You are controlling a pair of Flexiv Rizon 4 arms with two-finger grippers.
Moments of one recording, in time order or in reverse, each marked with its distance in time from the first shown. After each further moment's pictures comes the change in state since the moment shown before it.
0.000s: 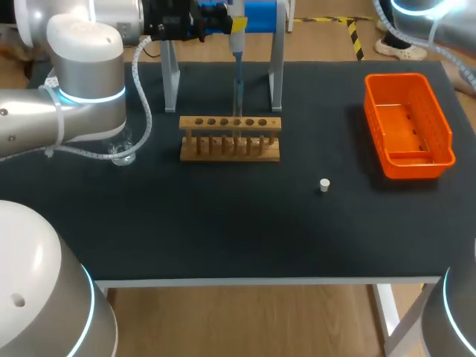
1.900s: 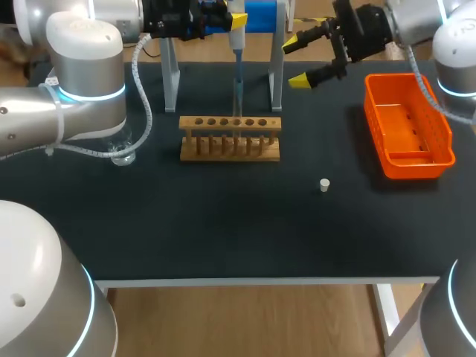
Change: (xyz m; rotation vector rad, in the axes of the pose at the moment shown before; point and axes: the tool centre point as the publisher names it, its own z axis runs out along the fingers) left arm -0.001 -0.005 0.000 0.006 -0.001 0.002; right arm 0.067 -0.162 -0.037 0.057 -0.019 -0.115
